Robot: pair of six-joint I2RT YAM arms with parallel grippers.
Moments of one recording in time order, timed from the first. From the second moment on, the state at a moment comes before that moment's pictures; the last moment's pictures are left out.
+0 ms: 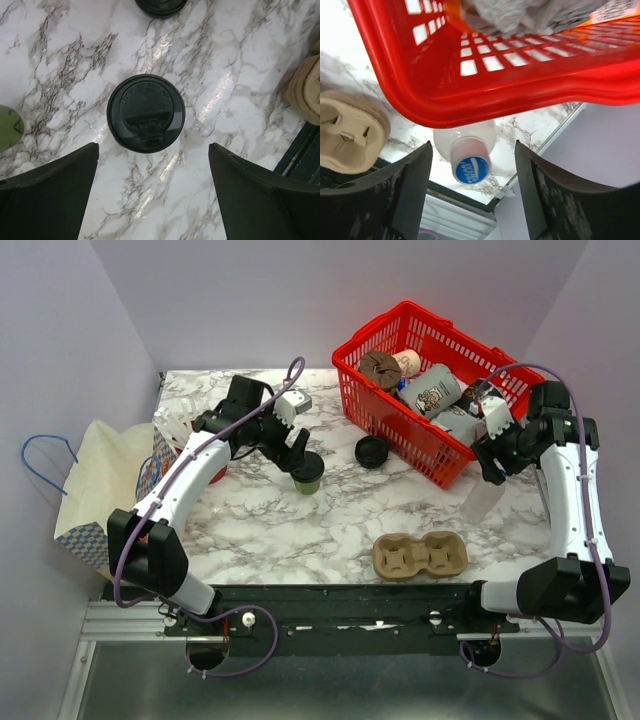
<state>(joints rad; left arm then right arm) -0.34 1.51 1.38 -0.69 0.56 0.30 -0.17 1.34 1.42 -1.21 -0.21 -0.81</state>
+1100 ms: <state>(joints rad) -0.32 1.76 1.28 -0.61 0.59 0.54 -0.17 1.22 1.53 -1.11 -0.32 -0.67</state>
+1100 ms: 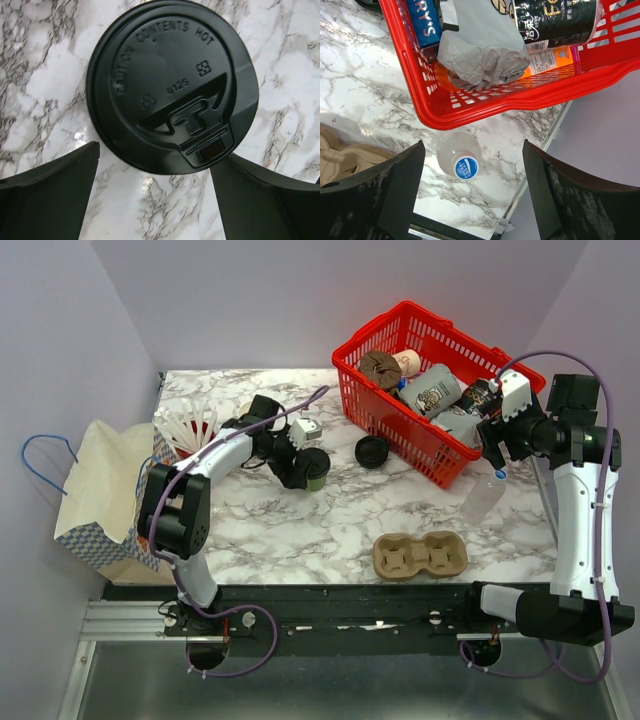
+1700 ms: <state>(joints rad) -0.44 2.02 1.57 -0.48 0.62 0.43 -0.17 1.18 1.51 -1.11 -0.32 -0.66</state>
